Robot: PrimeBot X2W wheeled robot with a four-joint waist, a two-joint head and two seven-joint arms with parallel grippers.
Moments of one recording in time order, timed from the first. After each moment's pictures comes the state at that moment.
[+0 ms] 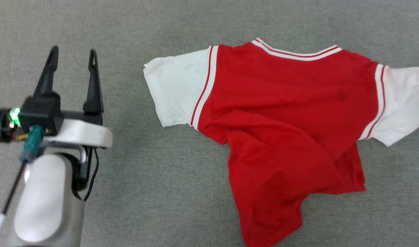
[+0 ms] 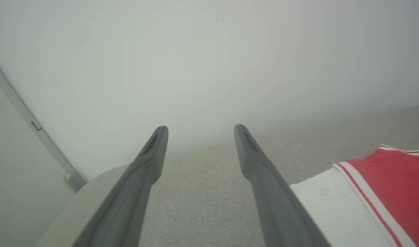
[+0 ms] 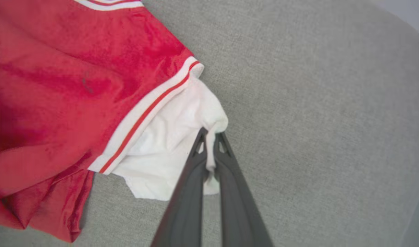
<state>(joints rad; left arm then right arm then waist) -0.44 0.24 -0.04 0.09 -0.08 0.01 -0.24 -0.87 -0.94 0.65 0.29 0.95 0.13 0.72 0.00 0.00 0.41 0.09</state>
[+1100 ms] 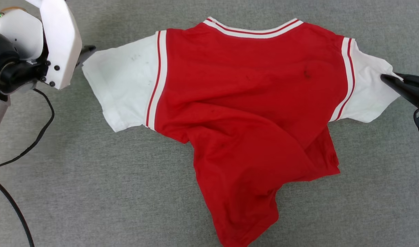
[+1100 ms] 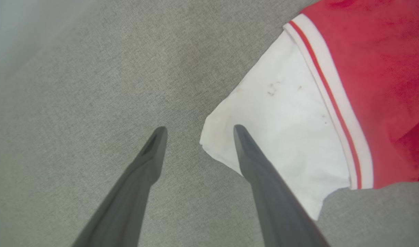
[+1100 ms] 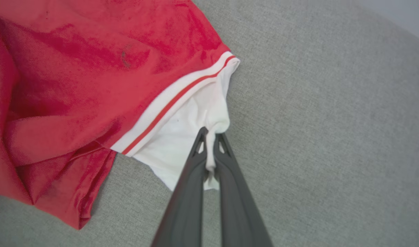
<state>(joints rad) -1.16 0.74 -0.72 0.28 -0.84 -0.13 0.91 -0.75 -0.92 0.58 -0.01 0.88 0.13 0.58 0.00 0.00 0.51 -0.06</state>
